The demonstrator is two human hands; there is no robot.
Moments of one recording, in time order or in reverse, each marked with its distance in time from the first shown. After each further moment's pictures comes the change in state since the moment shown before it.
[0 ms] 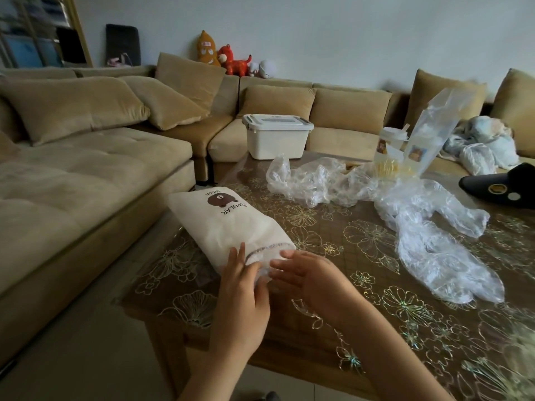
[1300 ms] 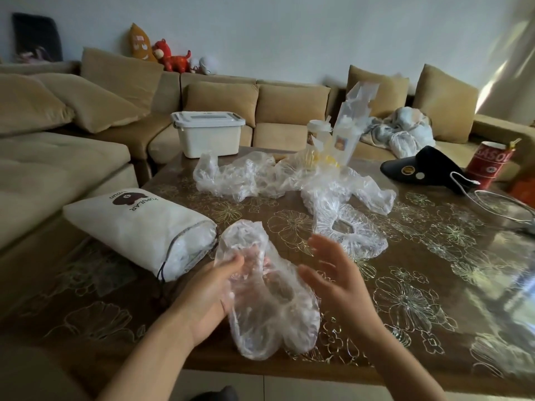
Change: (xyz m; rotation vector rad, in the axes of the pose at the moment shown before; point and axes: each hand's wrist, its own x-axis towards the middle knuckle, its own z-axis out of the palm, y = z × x) left_hand 0.008 0.095 0.035 -1.047 -0.525 -0.720; right_hand -0.097 -0.028 -0.128 -0.702 0.290 -0.613
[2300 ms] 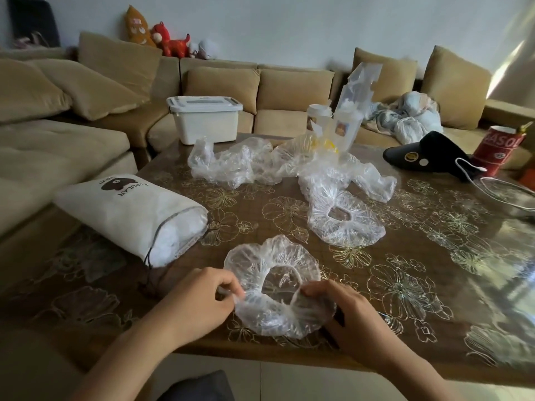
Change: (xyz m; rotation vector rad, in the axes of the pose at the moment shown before) left_hand -0.005 -0.015 -0.018 1.411 0.018 0.282; right_hand -0.027 0.069 -0.038 -0.547 -0.245 -0.302
